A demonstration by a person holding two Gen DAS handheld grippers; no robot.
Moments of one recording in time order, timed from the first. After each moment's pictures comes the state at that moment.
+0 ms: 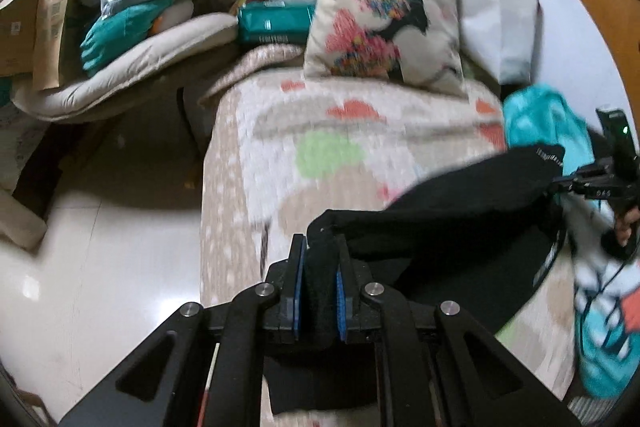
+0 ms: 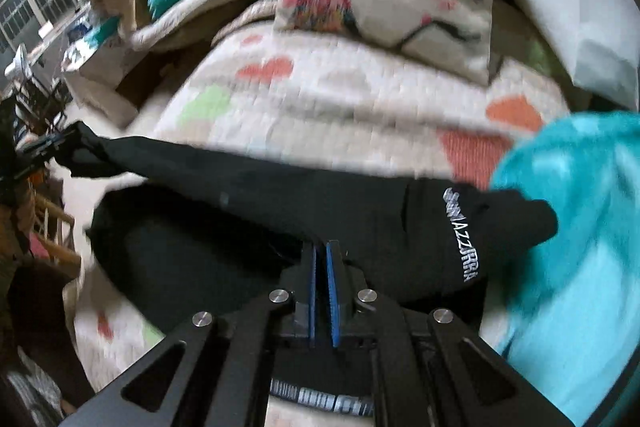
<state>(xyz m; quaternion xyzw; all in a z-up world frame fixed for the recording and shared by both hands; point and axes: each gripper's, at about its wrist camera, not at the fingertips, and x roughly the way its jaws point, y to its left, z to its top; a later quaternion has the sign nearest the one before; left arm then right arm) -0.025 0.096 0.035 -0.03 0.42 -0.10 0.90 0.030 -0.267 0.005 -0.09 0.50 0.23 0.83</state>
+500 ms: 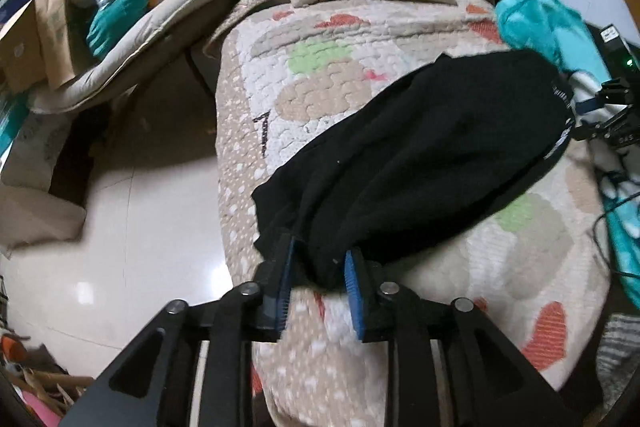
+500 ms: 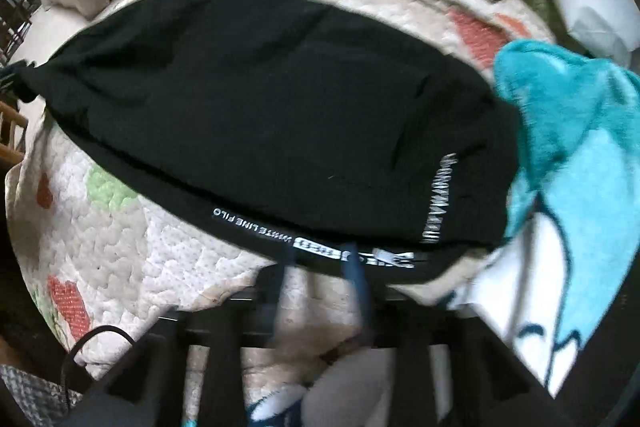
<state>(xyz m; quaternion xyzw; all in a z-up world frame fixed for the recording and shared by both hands) -0.110 0.073 0.026 0.07 0.49 -0.07 0.86 -0.034 -0.264 -0.034 -0.21 0.56 0.16 0.78</state>
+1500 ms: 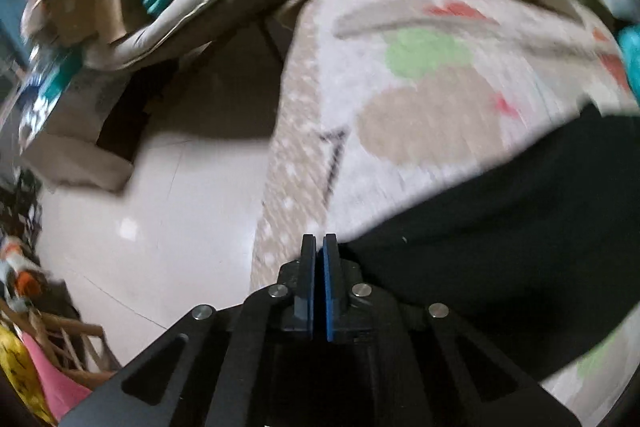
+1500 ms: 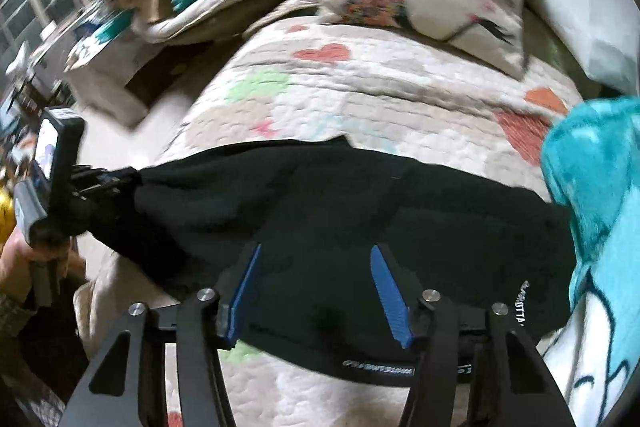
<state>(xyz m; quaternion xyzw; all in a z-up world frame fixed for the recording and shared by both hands) 0.005 0.080 -0.030 0.03 0.52 0.11 0.85 -0.005 -0.203 -0.007 -0.04 0.47 0.21 0.86</state>
